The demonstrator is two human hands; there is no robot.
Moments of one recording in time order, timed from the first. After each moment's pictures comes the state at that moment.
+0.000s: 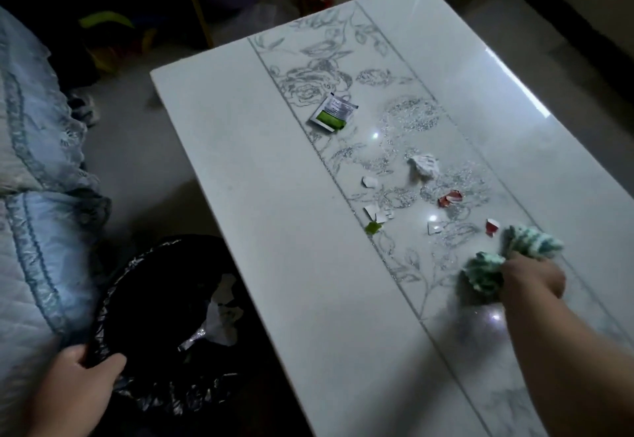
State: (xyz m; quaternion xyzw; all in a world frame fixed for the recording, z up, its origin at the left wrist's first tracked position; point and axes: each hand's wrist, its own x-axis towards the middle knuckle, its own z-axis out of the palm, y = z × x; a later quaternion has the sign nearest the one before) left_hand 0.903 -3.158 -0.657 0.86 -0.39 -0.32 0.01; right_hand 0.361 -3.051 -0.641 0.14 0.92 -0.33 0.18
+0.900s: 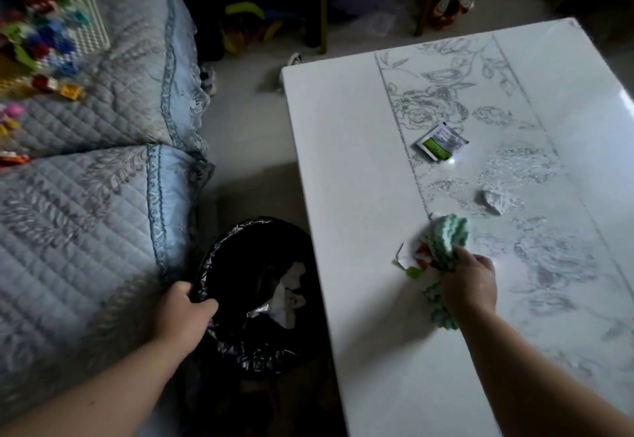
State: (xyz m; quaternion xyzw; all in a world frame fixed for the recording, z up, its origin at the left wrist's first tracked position) left_hand 0.871 -3.159 -0.630 0.87 -0.39 -0.30 0.08; right_hand 0.495 -3.158 -0.640 -0.28 0.89 -0.18 0.32
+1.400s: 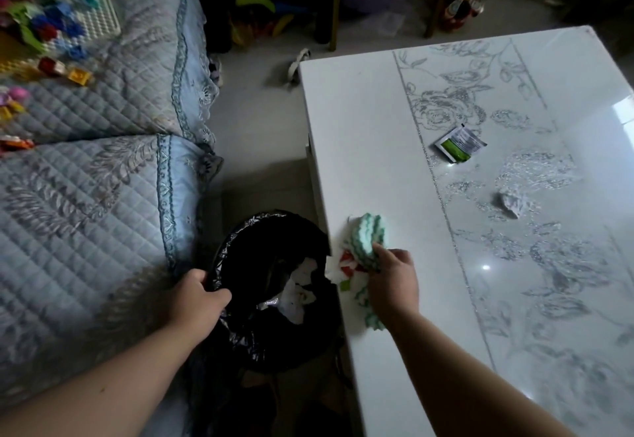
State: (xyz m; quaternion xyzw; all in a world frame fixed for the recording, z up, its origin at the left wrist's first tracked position) left_hand 0.893 -3.168 -0.647 0.85 -0.40 -0.33 0.08; right_hand 0.617 -3.167 -0.645 -0.44 0.81 -0.14 0.36
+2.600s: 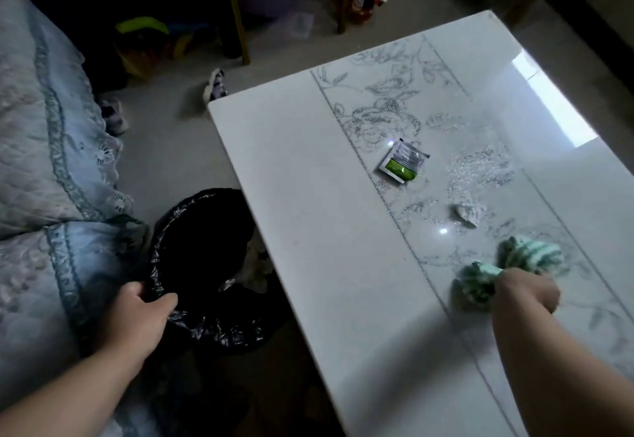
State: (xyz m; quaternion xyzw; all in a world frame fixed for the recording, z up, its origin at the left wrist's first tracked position) left_hand 0.878 -3.318 -0.651 0.82 -0.42 -0.38 0.11; right_hand 0.434 -3.190 -0.640 0.11 0.92 -0.32 0.18
